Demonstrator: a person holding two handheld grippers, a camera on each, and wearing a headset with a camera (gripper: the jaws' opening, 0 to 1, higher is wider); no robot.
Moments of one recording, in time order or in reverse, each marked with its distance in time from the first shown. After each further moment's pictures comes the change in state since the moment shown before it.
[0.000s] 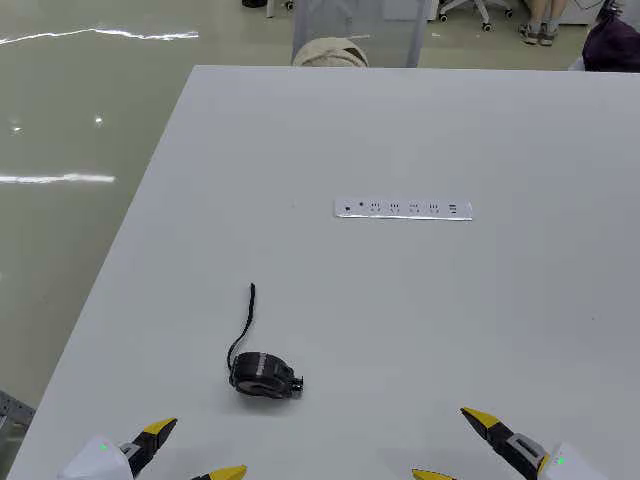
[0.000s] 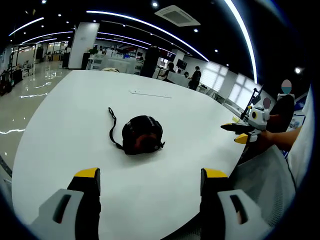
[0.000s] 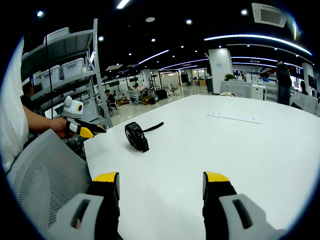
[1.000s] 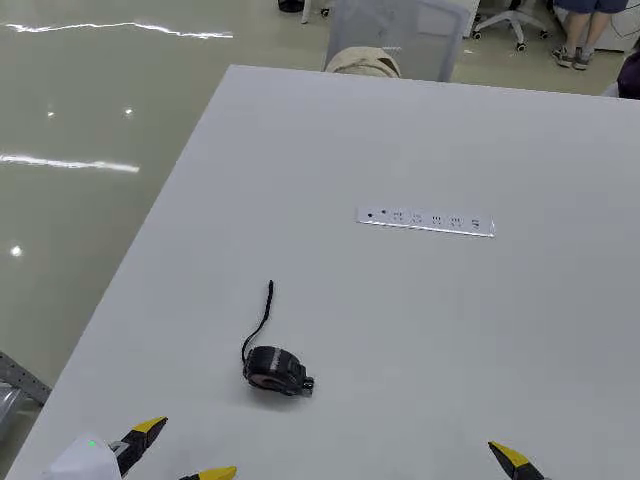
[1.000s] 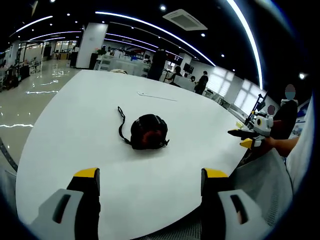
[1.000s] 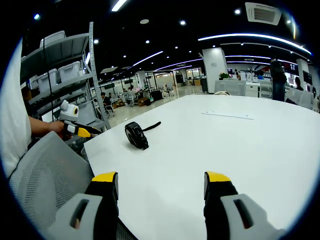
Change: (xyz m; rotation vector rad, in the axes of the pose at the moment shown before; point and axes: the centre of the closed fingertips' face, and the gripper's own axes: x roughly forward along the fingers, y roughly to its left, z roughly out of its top) left arm -0.024 0.006 -0.008 -0.043 -0.025 0.048; right arm -0.023 0.004 -0.007 0.033 -0.005 -0.033
